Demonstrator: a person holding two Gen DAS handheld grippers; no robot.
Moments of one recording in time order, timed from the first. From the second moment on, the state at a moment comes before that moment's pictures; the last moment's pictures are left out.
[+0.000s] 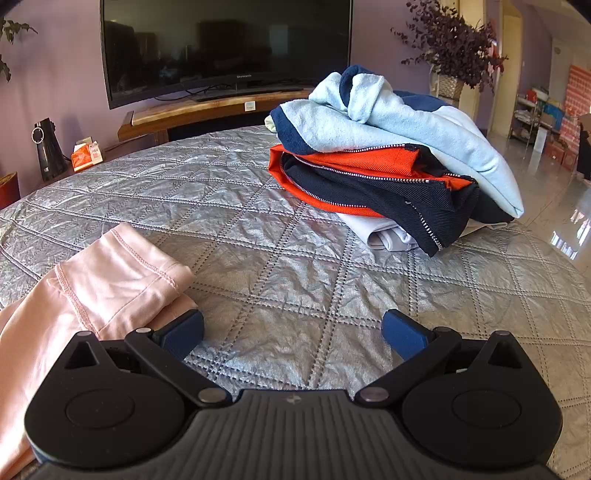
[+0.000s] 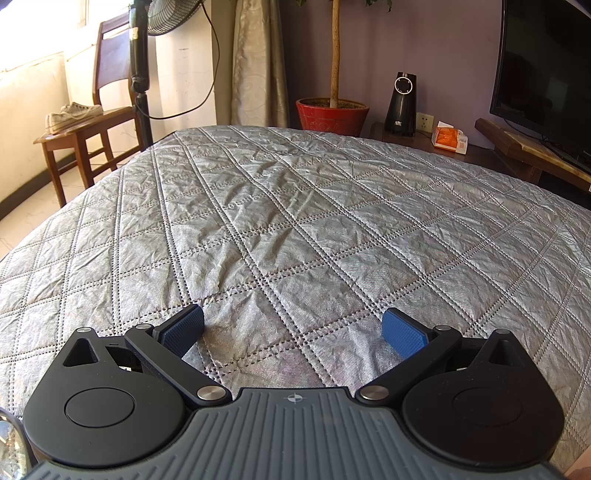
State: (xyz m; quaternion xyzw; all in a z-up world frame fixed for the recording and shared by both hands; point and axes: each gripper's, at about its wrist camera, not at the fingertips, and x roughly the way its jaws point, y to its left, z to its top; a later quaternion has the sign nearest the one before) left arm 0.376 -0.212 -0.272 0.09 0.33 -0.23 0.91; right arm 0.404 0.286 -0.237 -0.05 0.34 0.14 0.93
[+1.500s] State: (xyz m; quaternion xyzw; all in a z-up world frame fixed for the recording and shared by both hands) left arm 0.332 -0.165 -0.187 0.01 0.23 0.01 0.97; right arm 0.404 0.287 -0.237 -0.05 0.34 0.14 0.93
